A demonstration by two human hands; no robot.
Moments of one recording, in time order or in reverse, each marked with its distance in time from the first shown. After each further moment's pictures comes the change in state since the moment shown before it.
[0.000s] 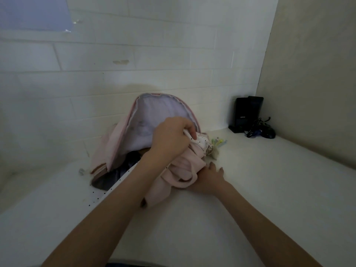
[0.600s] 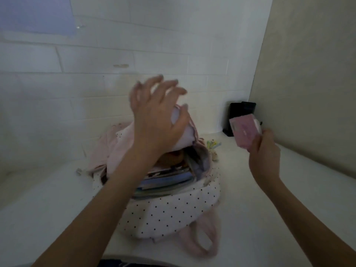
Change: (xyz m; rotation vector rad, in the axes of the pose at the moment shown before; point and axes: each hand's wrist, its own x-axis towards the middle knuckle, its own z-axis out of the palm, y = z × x) left_hand -0.018 0.009 -0.046 0.104 0.651 0.397; right_hand -0.058 0.079 -0.078 0.494 1.077 0.068
